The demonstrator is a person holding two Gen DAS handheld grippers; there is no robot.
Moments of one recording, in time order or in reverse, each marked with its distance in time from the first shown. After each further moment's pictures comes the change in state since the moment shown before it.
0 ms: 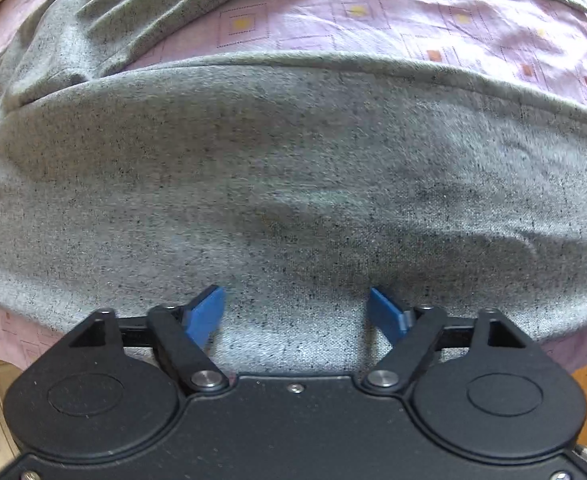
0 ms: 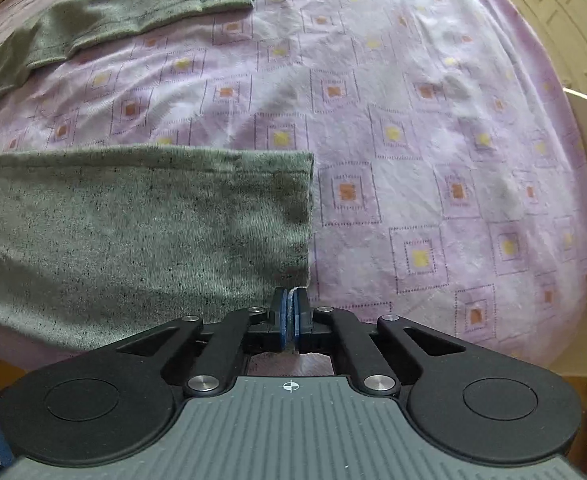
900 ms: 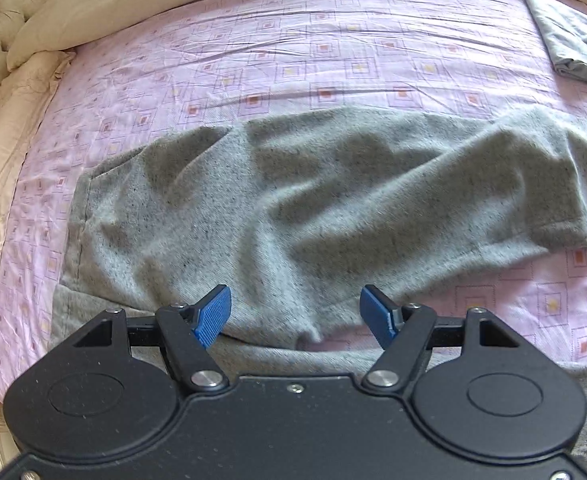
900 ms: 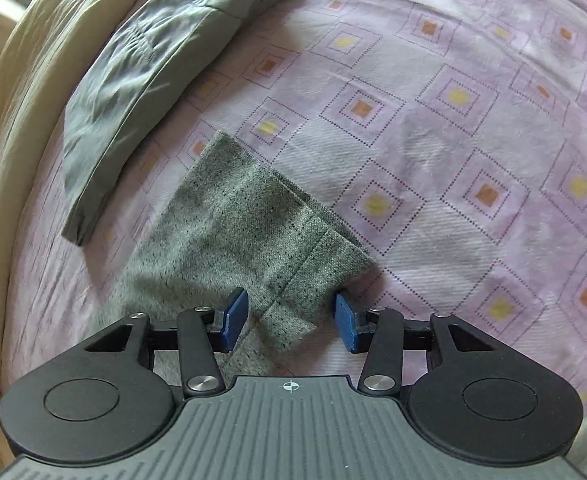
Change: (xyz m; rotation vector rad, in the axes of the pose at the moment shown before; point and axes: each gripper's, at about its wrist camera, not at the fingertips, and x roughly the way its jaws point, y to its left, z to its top) left arm -0.041 0.165 0.147 -0.121 -0.192 0.123; right arm 0.082 0.032 0.203 0.841 -0.097 0.272
